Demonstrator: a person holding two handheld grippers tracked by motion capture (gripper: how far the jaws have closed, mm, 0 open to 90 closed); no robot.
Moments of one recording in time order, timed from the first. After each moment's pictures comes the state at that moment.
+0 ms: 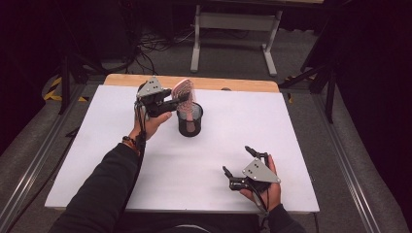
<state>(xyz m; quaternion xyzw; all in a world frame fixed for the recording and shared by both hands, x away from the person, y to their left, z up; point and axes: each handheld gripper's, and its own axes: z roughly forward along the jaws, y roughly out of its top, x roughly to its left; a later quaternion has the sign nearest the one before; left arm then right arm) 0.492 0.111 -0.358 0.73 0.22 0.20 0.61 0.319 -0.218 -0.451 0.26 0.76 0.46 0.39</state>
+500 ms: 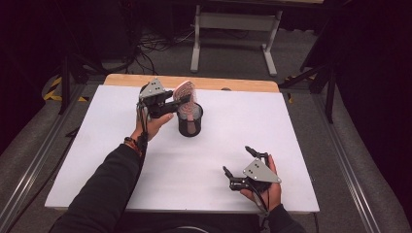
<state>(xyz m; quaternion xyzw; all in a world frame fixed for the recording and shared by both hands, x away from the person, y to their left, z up) 0.495 0.107 -0.365 0.74 0.23 0.19 0.61 0.318 -0.219 -0.451 0.26 0.76 0.46 0.39</state>
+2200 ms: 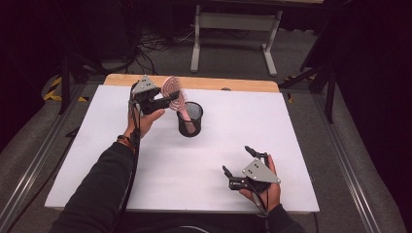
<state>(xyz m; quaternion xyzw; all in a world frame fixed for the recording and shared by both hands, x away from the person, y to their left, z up) 0.515 0.135 -0.375 0.73 0.29 0.22 0.58 0.318 -0.216 -0.450 0.26 0.75 0.46 0.39</state>
